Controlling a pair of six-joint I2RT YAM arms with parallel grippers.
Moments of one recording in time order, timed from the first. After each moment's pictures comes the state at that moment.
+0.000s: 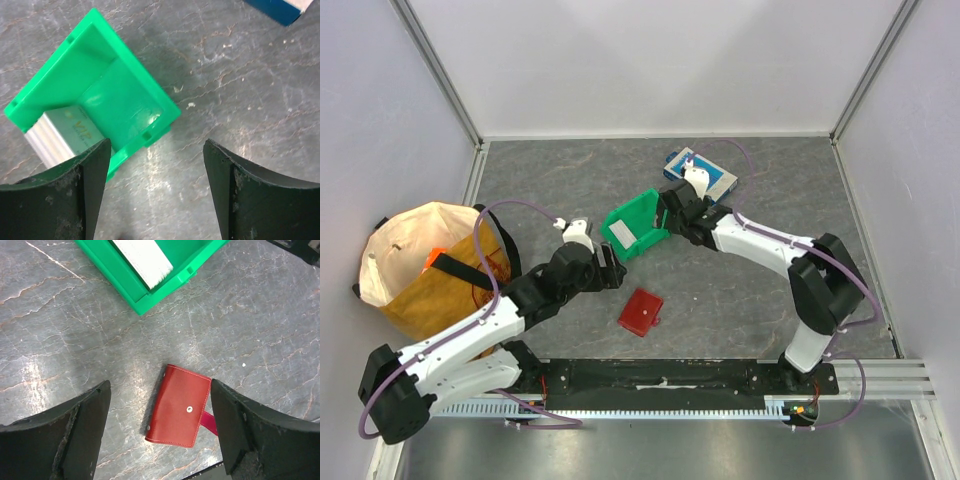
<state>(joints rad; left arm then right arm) -0.78 0.92 0.61 -0.32 -0.26 -0.71 0.72 1.72 1.21 -0.28 0.43 0.73</state>
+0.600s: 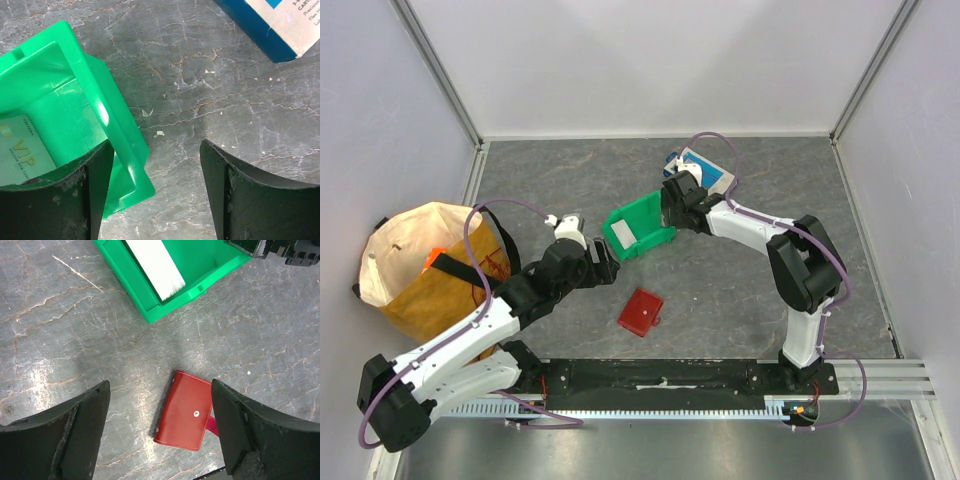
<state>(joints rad) -0.74 0.89 0.63 -0.37 -0.26 -0.68 0.61 1.90 1.33 -0.29 0.34 0.47</state>
